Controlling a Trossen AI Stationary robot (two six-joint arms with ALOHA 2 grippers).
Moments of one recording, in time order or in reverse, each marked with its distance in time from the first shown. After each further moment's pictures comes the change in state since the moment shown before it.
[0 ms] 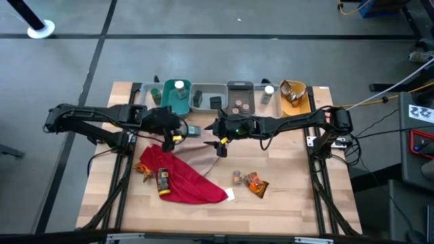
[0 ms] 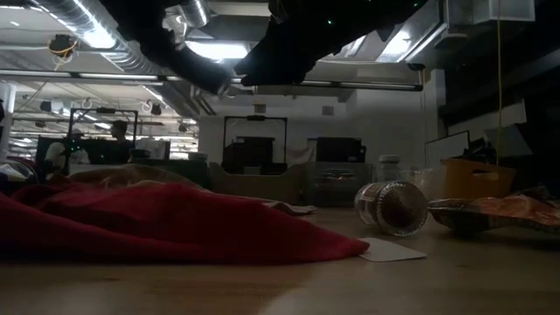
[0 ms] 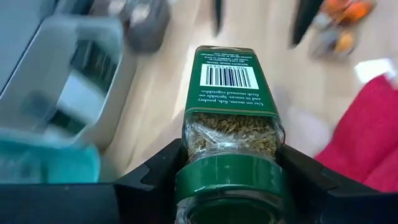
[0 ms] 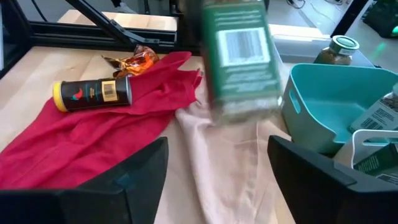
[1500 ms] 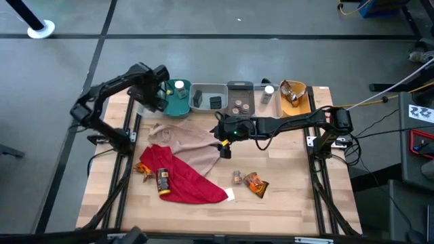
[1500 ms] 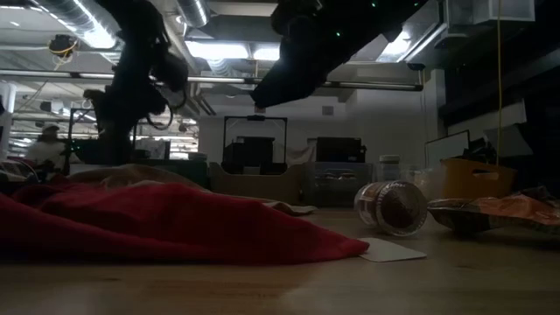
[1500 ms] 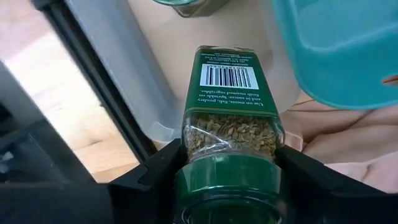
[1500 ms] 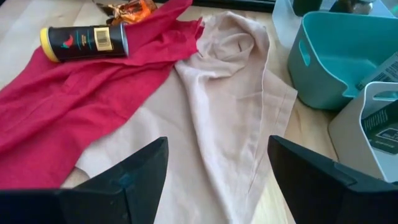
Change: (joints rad) left arm 0.892 0.446 0.206 -0.627 -0.001 -0.213; right arm 0.000 0.000 -0.001 -0.162 0.013 -0.005
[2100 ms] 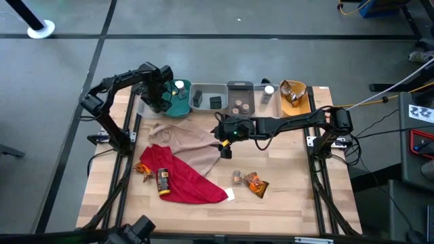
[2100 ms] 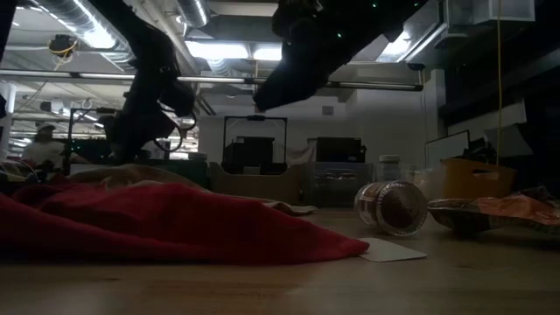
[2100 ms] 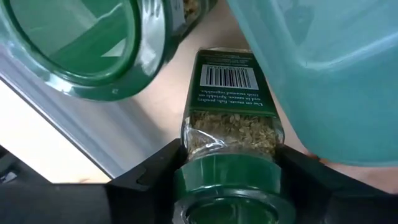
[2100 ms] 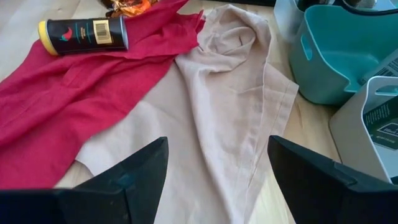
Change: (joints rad) left arm 0.047 0.166 0.000 0.105 0.066 0.176; right arm 0.000 0.000 0.000 -0.021 0.000 -0.003
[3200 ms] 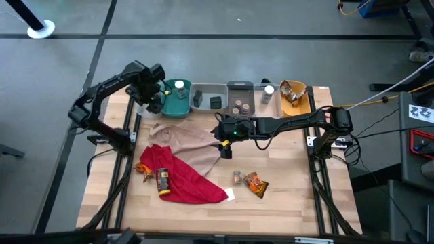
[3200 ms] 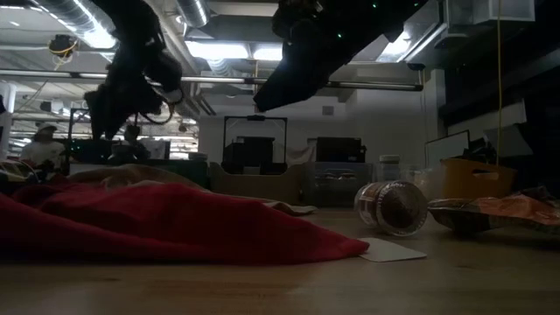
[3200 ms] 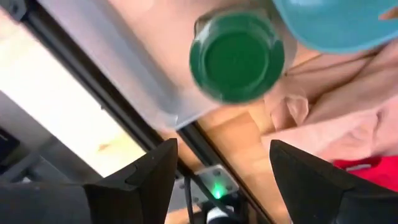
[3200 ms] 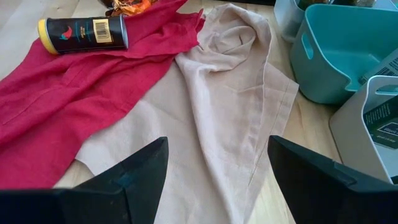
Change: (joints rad) left arm -0.004 -0.196 0.000 -0.175 -0.014 0.052; right arm 0.000 0.000 0.000 -0.003 0.000 0.000
